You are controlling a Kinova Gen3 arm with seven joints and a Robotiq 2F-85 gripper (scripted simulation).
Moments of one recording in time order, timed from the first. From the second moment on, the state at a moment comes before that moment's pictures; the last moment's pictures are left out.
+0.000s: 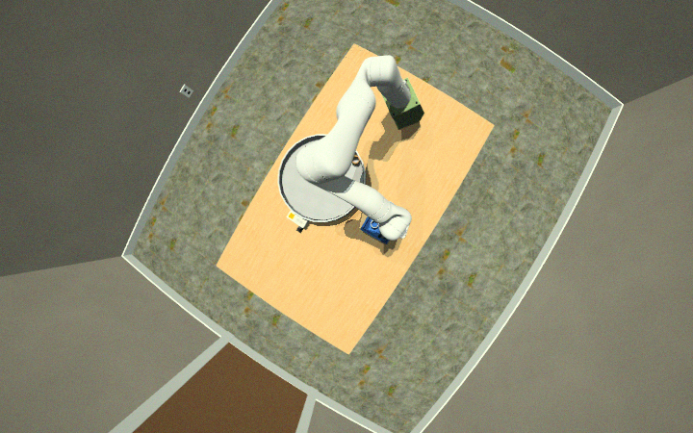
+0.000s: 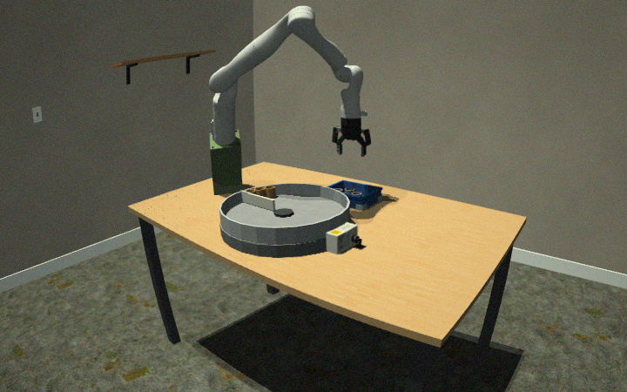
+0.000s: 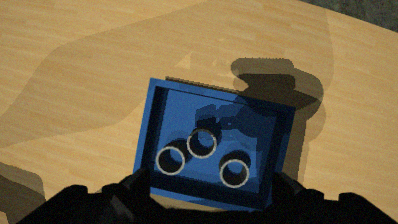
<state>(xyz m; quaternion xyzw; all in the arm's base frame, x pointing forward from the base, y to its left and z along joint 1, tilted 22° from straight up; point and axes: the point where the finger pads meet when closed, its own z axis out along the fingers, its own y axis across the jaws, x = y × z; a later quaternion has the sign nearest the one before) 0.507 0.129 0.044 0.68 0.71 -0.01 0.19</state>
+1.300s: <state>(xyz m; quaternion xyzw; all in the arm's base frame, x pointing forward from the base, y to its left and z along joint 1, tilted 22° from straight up) 0.504 0.125 0.055 0.47 0.86 -0.06 0.18</state>
